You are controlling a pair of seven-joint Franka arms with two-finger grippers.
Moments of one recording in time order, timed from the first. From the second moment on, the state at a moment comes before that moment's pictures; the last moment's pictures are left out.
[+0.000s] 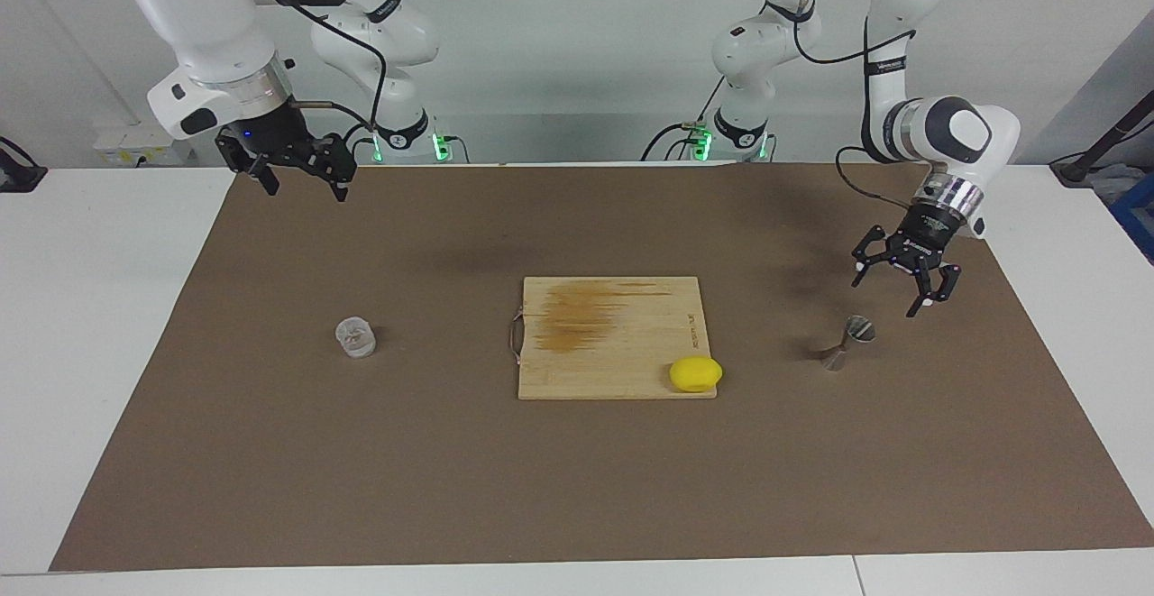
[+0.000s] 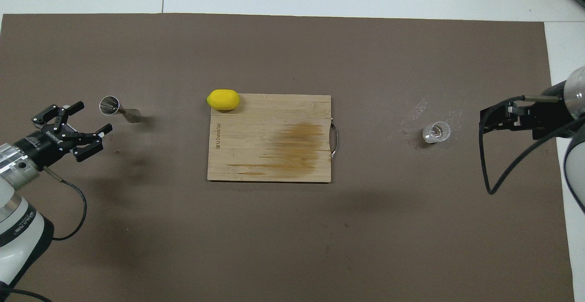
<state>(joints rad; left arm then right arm) 0.33 0.03 -0.14 -2.32 -1.59 2.41 -1.01 0.04 -0.01 0.02 -1.59 -0.01 1.53 0.19</state>
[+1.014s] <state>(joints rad) 0.25 0.10 -0.14 -2.27 -1.75 2.52 -0.95 0.04 -0.01 0.02 -1.60 -0.01 1.53 0.19</state>
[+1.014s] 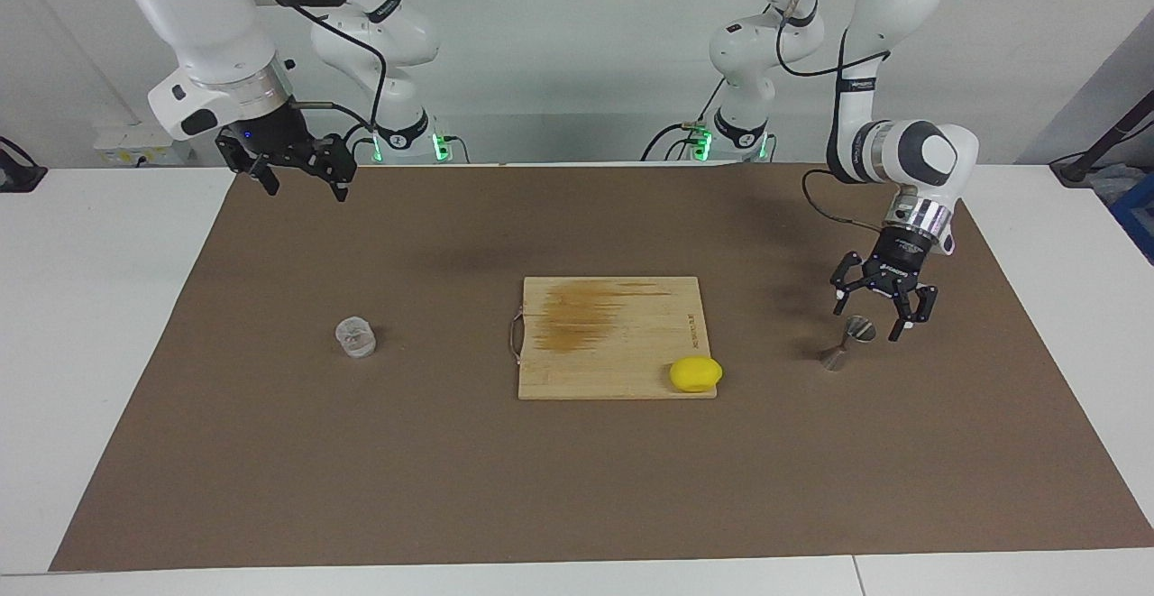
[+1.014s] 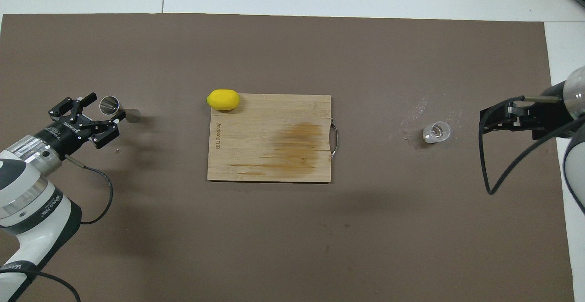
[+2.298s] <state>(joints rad) 0.22 0.13 -0.14 -2.24 -1.79 2.59 -0.93 0.04 -0.01 0.02 -1.60 -0.01 1.53 0.19</state>
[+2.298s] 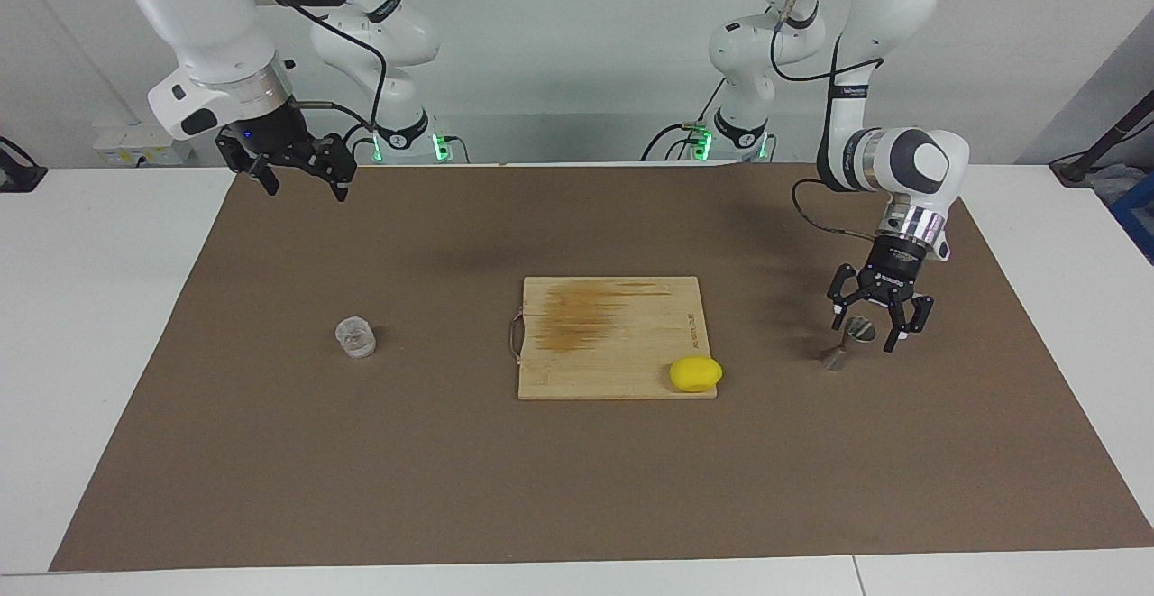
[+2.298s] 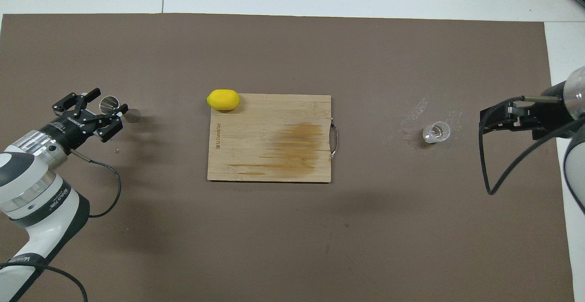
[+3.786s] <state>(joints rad) 0.22 0.13 -0.13 -2.24 -1.79 2.59 -0.93 0.04 -0.01 0.02 -1.60 -0.01 1.53 0.19</state>
